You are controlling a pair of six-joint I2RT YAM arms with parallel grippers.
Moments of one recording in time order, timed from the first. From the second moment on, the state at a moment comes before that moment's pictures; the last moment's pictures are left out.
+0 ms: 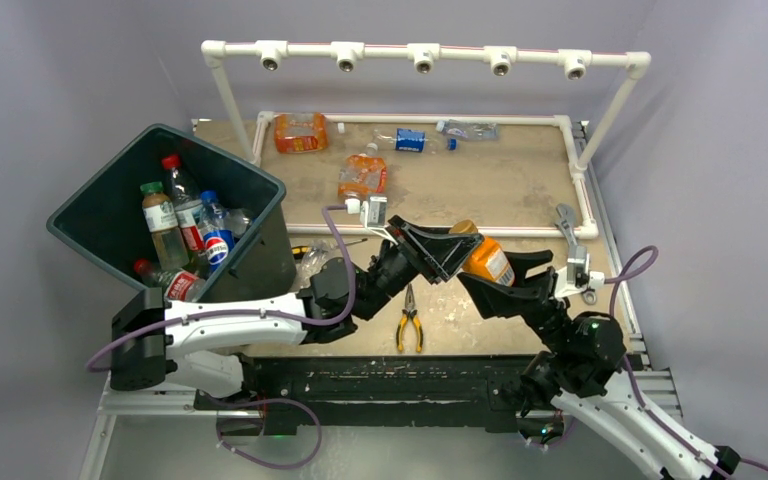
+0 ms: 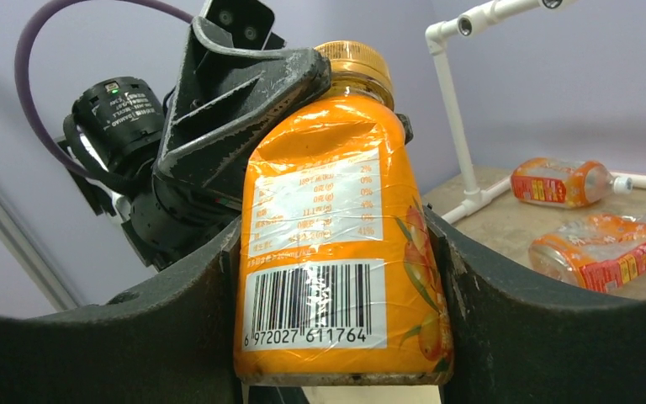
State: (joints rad) left arm -1.29 1.34 0.94 0.81 -0.39 -0.74; right arm 0.80 0.20 0.30 0.49 -0.07 0.45
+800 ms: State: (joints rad) left arm -1.30 1.28 1.93 -0.13 -0.89 0.06; right arm 0.80 0.24 0.55 0.14 -0.12 0.42
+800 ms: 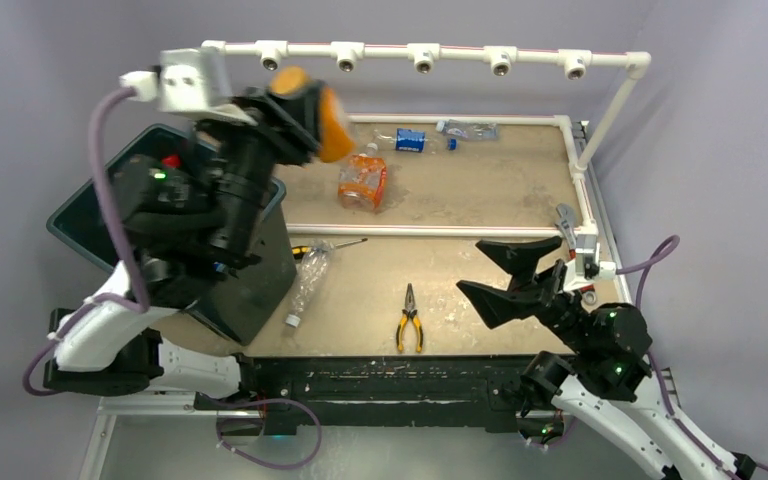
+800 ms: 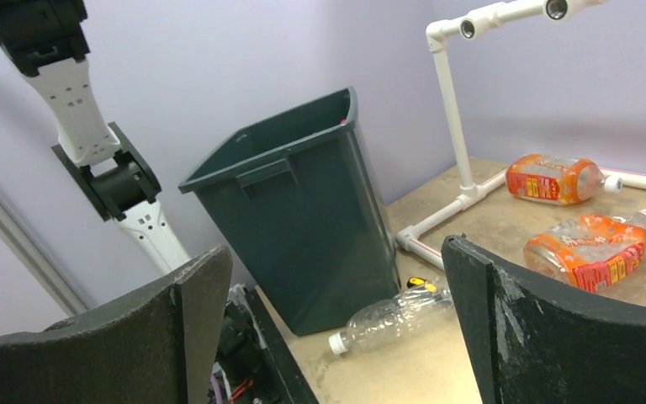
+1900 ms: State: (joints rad) left arm -0.18 1.04 1.31 -0.40 -1.14 0.05; right arm 0.80 0.23 0.44 0.16 -0.15 0.47
